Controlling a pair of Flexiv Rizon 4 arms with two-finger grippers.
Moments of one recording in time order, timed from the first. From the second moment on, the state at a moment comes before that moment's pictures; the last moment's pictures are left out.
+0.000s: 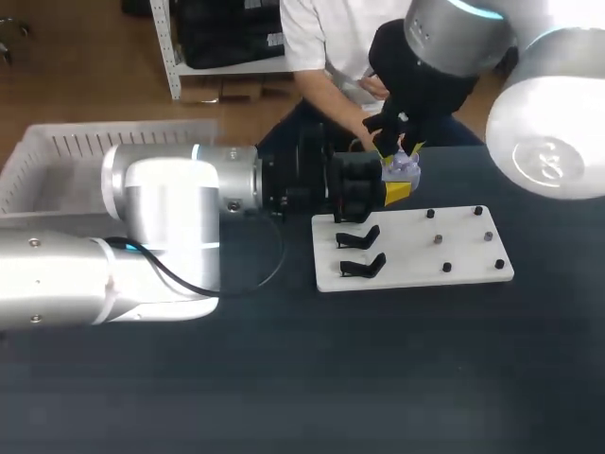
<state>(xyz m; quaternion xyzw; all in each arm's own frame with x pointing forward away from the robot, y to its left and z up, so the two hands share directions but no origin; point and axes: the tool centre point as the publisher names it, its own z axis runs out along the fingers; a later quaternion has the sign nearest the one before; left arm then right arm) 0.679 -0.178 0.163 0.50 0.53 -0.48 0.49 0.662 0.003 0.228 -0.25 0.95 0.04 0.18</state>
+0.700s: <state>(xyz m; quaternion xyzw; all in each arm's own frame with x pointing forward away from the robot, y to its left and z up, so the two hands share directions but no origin) 0.679 -0.178 0.163 0.50 0.53 -0.48 0.49 0.645 0.001 0.210 -0.25 0.95 0.05 0.16</state>
